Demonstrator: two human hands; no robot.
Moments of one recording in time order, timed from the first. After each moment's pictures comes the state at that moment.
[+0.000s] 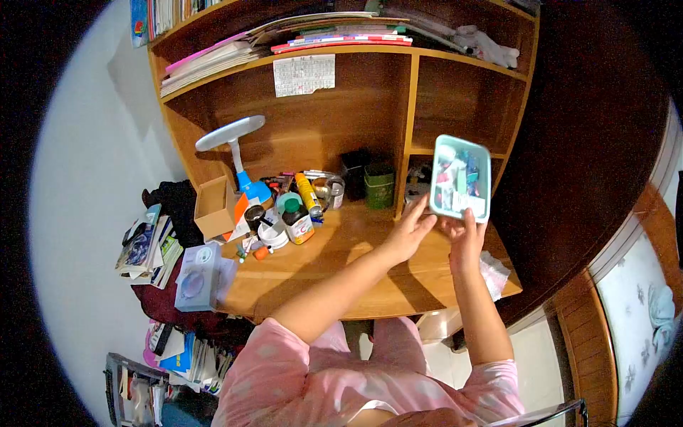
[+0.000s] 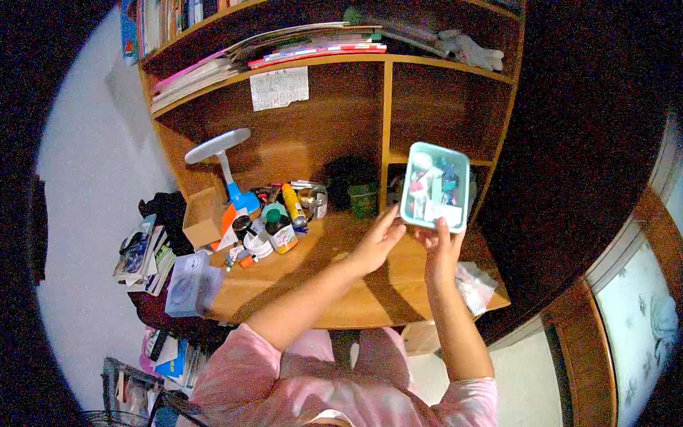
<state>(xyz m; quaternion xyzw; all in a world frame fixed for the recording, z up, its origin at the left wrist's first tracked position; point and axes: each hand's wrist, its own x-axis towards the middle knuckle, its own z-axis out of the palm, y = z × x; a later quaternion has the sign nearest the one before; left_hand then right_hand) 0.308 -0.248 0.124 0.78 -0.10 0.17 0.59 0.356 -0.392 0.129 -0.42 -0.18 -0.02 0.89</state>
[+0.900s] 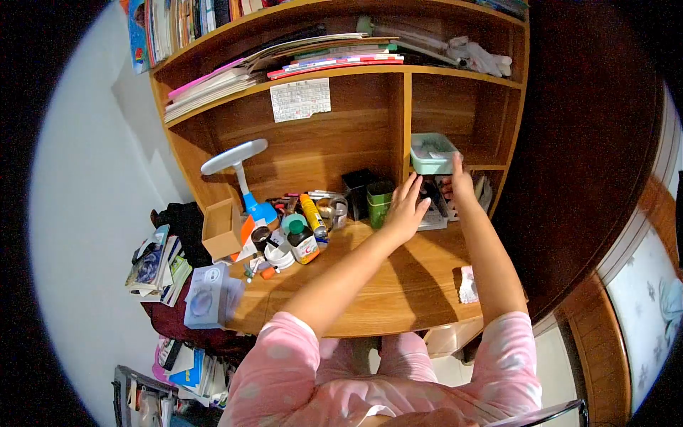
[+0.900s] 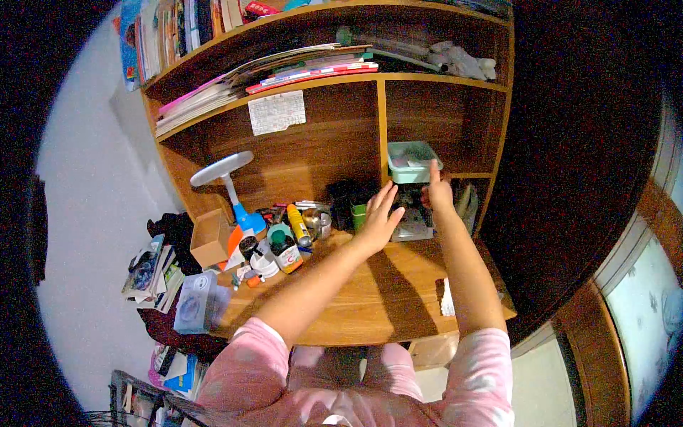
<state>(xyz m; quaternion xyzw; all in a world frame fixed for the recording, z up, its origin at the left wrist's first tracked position) 0.361 -0.217 0.163 0.91 -0.02 0.29 0.31 0.512 -0.338 0.200 -0.68 -0.06 0.11 0.72</state>
